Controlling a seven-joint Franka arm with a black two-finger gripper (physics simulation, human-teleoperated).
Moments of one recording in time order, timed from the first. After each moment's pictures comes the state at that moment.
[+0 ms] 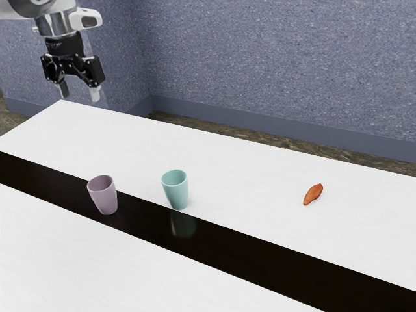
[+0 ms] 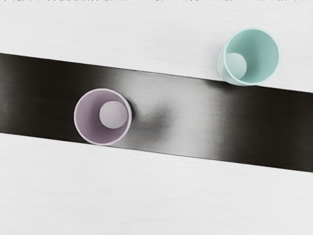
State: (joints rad) arm 0.05 0.01 0.12 -1.50 0.00 1.48 0.04
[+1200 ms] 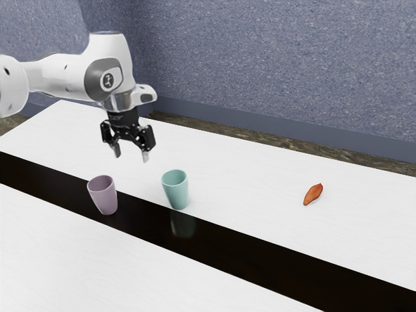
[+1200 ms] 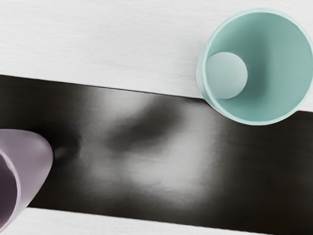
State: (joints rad) arm -0.02 0.21 0.11 -1.76 -0.03 1.88 -0.03
